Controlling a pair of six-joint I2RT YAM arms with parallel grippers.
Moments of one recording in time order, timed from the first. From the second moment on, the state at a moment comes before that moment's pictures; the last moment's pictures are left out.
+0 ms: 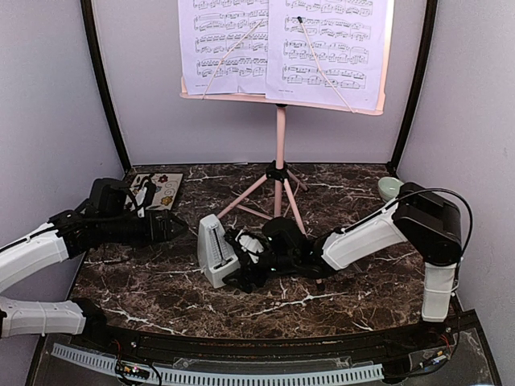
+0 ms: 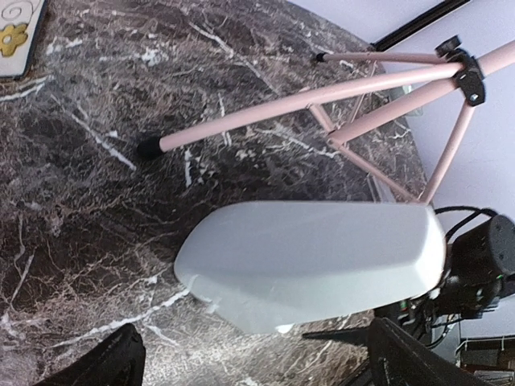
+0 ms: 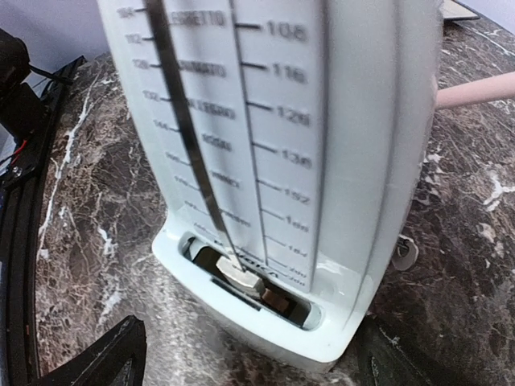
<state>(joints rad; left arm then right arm) -0.53 0.93 0.66 -0.40 0.24 -0.62 1.07 1.97 1.02 0.39 -0.26 0.04</state>
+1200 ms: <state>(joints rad) -0.87 1.31 1.08 -0.84 -0.17 -0.68 1.14 1.92 0.95 0.49 -0.23 0.24</state>
